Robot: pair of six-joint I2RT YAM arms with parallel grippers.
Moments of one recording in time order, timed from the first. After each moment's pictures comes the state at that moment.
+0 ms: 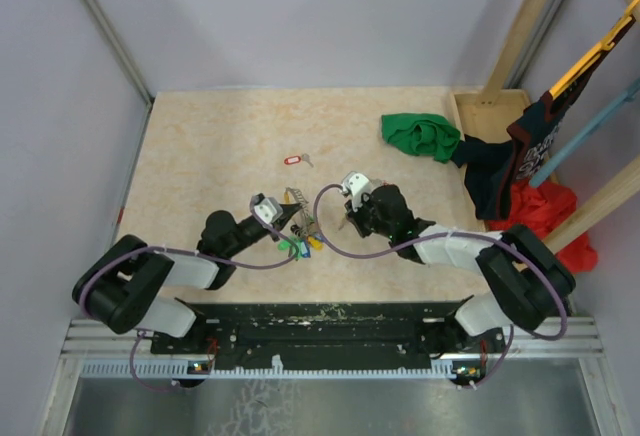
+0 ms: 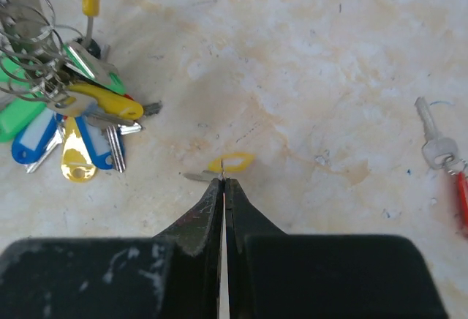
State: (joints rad) left arm -0.57 1.43 0.23 1.25 0.39 0.19; right arm 0.67 1.45 0.54 0.38 -0.10 -0.11
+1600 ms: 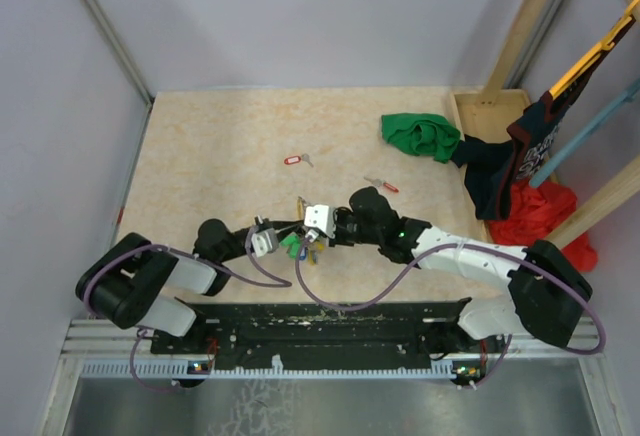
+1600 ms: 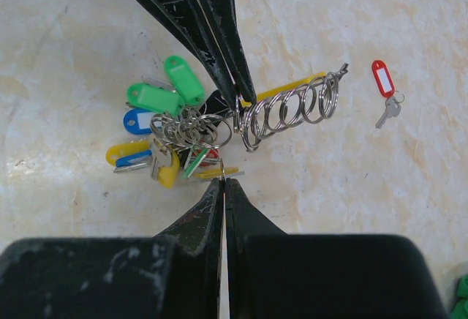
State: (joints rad) left arm -0.54 1.46 0.16 1.42 0.73 0.41; right arm 0.89 1.29 0.70 0.07 -0.25 -0.64
